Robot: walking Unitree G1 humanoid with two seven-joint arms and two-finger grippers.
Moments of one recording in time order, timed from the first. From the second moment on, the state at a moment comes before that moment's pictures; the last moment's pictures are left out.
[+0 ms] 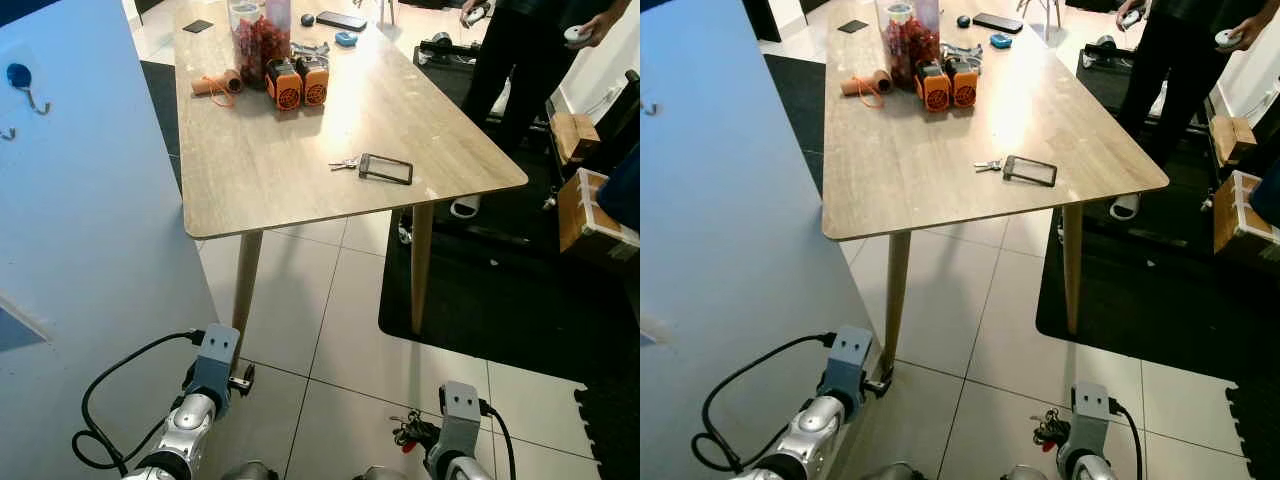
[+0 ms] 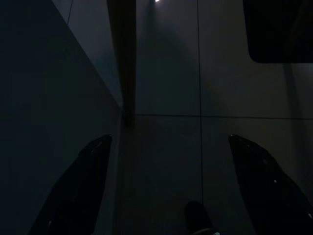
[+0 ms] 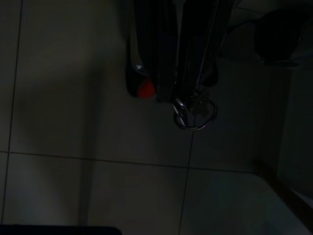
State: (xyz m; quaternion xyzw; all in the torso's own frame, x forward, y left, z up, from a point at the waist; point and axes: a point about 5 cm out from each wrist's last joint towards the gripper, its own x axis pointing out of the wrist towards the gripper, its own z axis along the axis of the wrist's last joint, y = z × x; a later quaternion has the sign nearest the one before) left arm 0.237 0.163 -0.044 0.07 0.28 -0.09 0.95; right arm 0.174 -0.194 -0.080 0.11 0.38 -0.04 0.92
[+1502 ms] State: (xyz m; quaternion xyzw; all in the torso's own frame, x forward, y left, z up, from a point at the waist) left arm 0.236 0.159 -0.045 0.06 0.28 -0.09 0.95; right arm 0.171 -0.194 -0.082 0.10 0.38 -0.03 0.92
